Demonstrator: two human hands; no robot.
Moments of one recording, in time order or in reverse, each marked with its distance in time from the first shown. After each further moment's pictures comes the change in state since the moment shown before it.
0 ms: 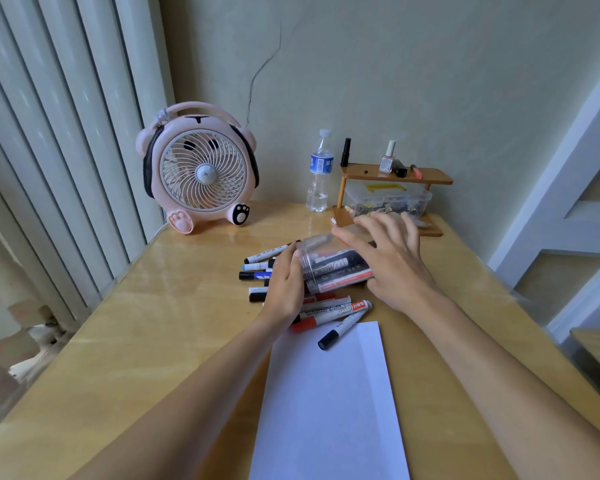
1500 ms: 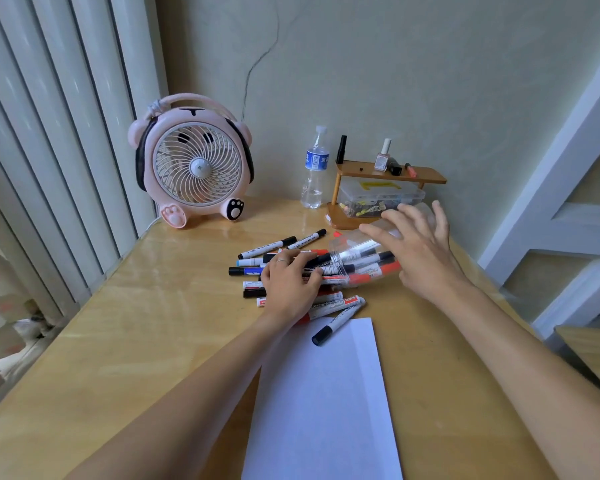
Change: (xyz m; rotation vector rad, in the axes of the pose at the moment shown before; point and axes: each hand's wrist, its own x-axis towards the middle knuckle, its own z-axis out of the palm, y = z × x) left_hand 0.002 -0.006 0.016 0.512 0.047 0.095; right_hand -0.009 0.050 -0.005 -0.216 -0.040 0.018
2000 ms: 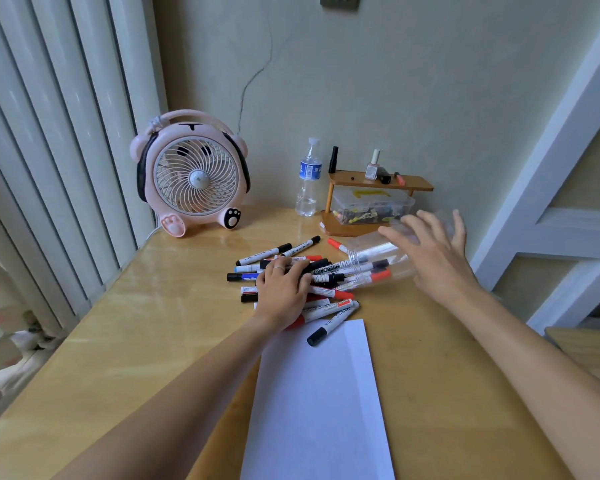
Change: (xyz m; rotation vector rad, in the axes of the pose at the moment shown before) left_hand -0.004 -0.003 -0.011 0.179 -0.105 0.062; right_hand -0.023 0.027 -0.008 -0.033 -0.036 0.127
